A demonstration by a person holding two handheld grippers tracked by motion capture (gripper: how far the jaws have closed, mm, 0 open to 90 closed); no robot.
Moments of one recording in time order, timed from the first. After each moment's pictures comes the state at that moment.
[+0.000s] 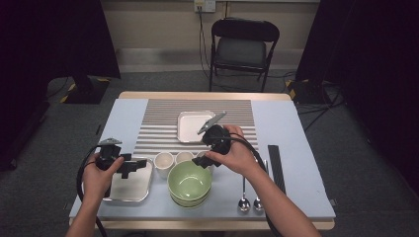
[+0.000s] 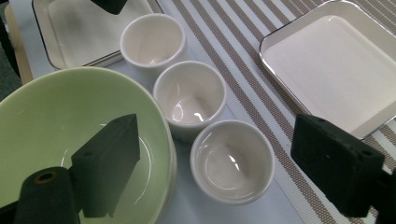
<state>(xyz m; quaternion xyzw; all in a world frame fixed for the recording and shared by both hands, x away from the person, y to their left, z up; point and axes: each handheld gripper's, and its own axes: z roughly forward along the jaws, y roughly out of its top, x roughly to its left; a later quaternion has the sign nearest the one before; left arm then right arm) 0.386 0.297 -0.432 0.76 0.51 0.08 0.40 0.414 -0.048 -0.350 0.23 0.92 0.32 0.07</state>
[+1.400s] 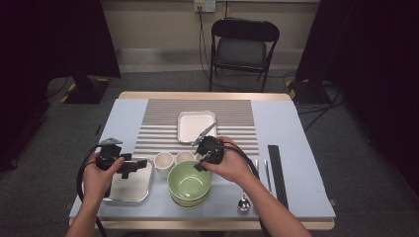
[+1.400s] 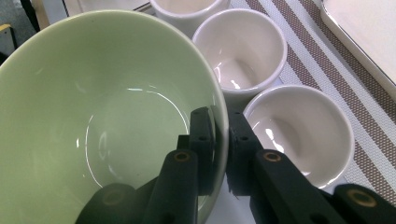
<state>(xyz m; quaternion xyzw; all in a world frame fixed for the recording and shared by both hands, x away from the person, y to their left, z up) 0.385 0.296 -0.431 0.76 0.51 0.08 0.40 0.404 -0.036 -0.376 0.23 0.93 0.27 0.00</state>
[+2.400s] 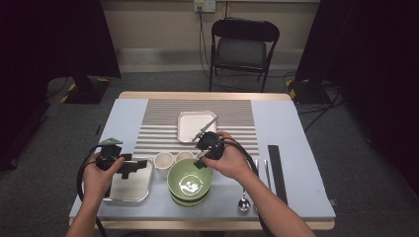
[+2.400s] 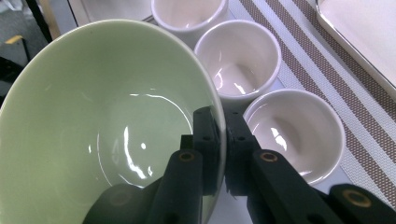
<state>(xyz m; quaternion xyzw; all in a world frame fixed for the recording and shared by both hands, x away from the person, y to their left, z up) 0.386 0.296 -0.431 0.76 0.50 0.08 0.40 0.408 -0.036 -0.362 0.25 0.93 0.27 -0.02</state>
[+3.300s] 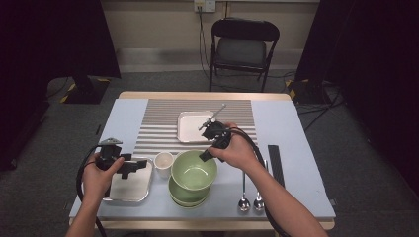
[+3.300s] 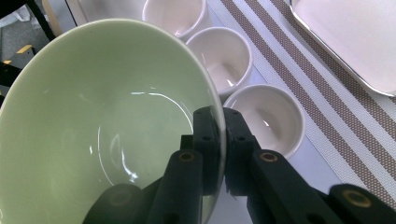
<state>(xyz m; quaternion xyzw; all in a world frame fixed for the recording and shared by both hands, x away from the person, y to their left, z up) 0.385 0.296 -0.431 0.76 0.51 0.08 0.40 0.423 -0.051 -0.339 0.28 0.92 0.26 -0.04</state>
